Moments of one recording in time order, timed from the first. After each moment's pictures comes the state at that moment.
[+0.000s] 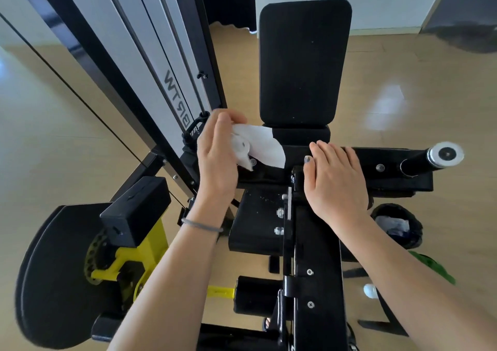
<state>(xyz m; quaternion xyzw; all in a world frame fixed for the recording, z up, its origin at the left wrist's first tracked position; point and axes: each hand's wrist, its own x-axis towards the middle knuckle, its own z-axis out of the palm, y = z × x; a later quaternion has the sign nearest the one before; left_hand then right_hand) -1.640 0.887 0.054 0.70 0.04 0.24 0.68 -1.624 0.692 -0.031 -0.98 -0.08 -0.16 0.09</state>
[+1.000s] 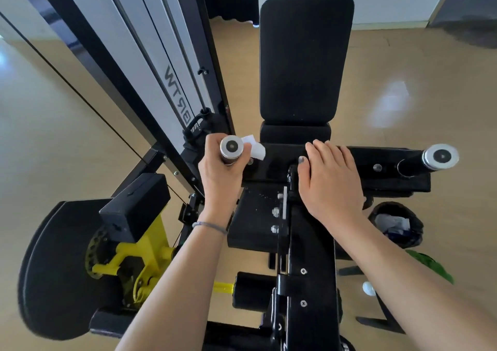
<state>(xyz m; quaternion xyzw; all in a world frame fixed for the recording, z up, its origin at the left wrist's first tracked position) -1.642 0.883 0.002 0.80 0.11 0.29 0.52 -1.627 0.693 -0.026 -0.98 -0.08 -0.14 0.09</state>
